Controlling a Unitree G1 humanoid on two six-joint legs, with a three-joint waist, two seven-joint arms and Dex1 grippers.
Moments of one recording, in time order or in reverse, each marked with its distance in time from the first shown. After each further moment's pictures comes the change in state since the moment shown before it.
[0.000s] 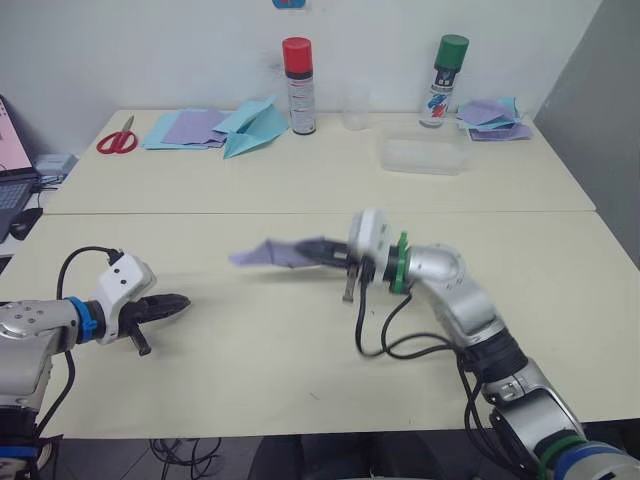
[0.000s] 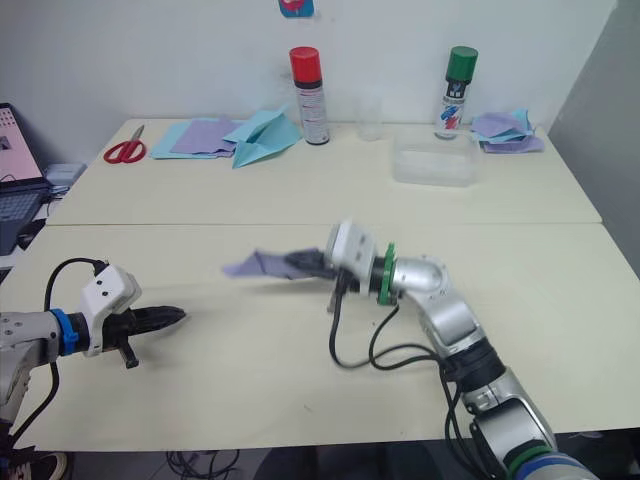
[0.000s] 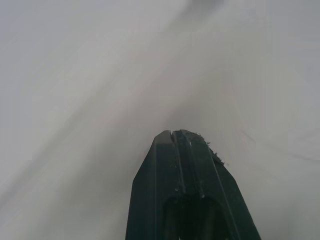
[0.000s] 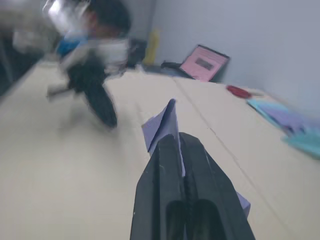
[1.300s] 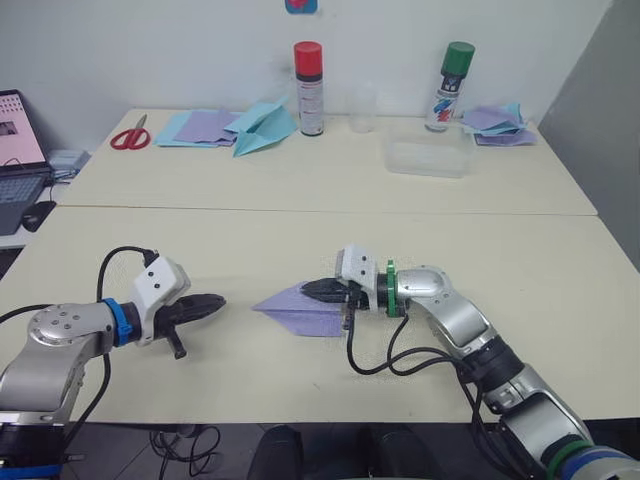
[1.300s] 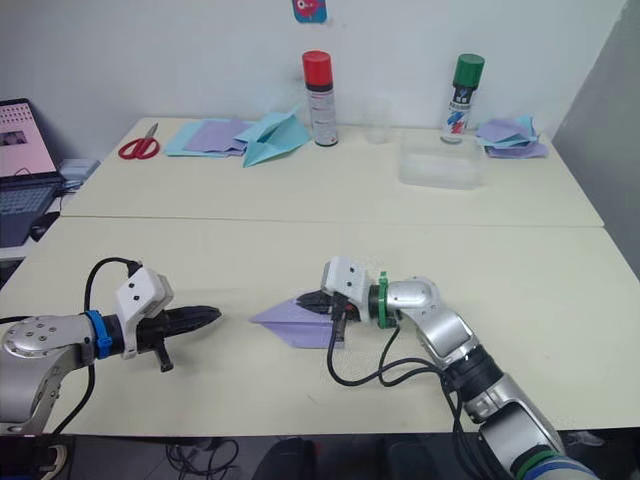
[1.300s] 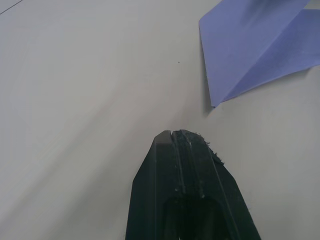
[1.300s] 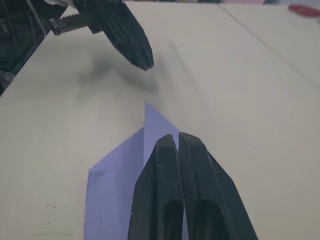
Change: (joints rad) left arm 0.040 -0.092 -0.010 -0.272 -0.037 0.112 0.079; right arm 0.017 0.004 0.014 -0.058 0.116 0.536 0.003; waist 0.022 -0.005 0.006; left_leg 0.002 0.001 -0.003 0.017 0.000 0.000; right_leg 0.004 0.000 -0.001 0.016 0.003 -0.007
